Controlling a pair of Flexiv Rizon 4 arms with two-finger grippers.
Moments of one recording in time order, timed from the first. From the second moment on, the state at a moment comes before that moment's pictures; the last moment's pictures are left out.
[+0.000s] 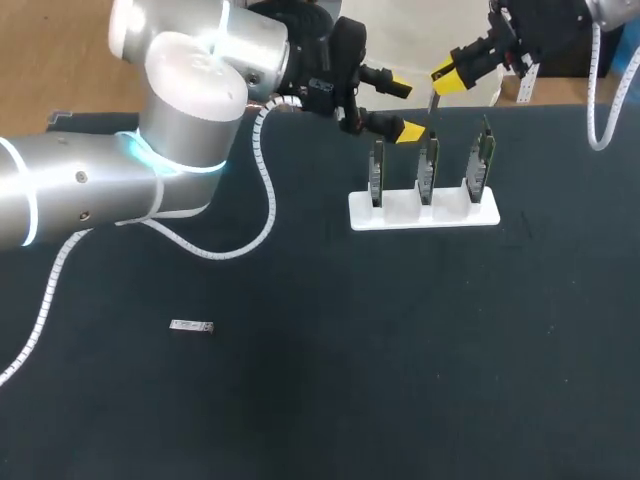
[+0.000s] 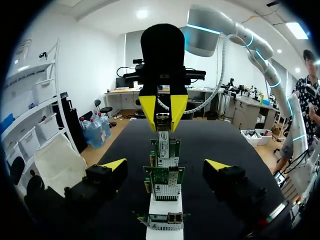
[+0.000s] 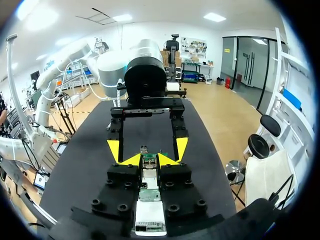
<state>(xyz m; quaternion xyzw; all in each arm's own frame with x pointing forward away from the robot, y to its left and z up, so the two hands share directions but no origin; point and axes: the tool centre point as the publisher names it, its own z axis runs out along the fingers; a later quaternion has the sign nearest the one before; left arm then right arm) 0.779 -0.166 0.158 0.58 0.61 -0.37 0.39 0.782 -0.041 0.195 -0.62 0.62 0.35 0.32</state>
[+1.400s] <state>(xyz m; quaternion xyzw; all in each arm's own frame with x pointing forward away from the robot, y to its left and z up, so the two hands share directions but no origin) 0.770 -0.168 0.137 0.59 0.64 -0.36 0.33 0.784 -0.043 0.195 -0.62 0.63 0.35 0.32</state>
